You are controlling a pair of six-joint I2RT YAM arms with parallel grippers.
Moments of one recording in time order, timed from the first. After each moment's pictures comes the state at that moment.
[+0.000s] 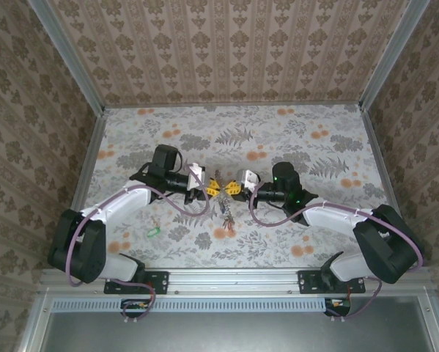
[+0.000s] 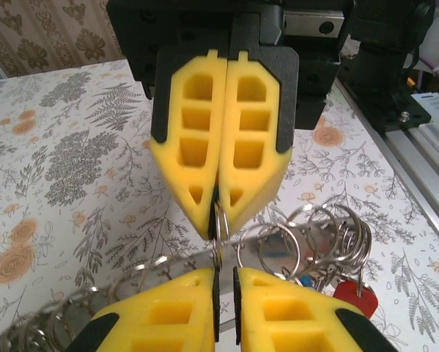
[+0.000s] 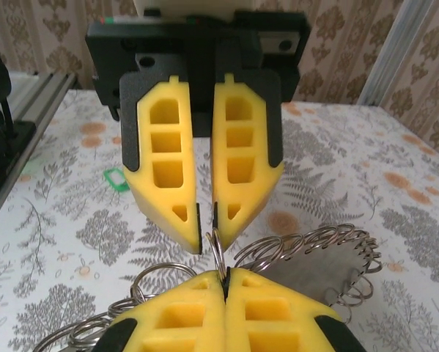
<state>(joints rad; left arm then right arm) -0.47 1.38 0.81 -0.21 1.08 0.86 0.57 1.39 0.58 0.57 -0.69 -0.34</state>
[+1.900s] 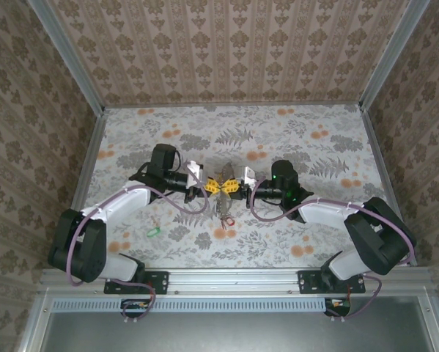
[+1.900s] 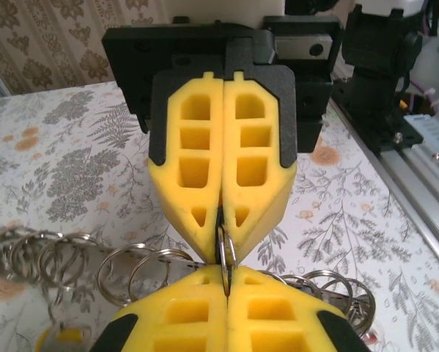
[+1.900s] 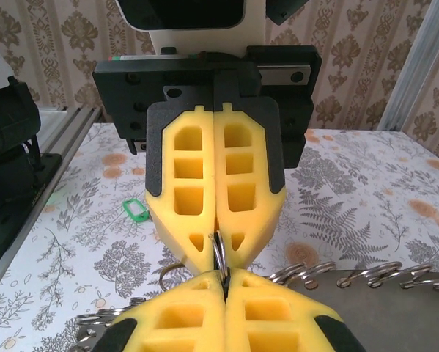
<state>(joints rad) -0.46 1.39 0.80 -0.14 1.13 0.80 0.58 1.46 0.60 0.69 -0.77 -0.26</state>
